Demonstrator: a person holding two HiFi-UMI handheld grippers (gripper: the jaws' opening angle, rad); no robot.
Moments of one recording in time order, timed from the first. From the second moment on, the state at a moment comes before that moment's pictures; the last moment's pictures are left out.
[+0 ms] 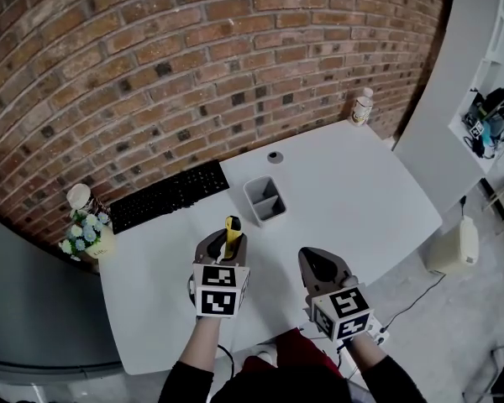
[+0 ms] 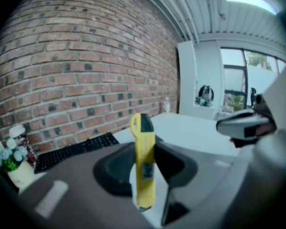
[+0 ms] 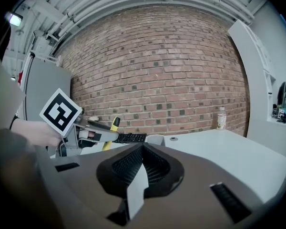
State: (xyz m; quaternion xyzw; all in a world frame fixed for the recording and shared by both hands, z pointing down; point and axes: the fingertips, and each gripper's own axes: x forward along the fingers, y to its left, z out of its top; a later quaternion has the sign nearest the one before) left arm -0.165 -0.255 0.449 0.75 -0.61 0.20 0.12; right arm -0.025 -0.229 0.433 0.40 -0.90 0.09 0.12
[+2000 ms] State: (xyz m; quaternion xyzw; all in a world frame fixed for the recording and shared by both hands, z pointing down) left arm -0.206 -0.087 0.470 0.74 -0.63 0.16 0.18; right arm -0.053 -0.111 0.442 0.39 -0.91 0.09 0.13
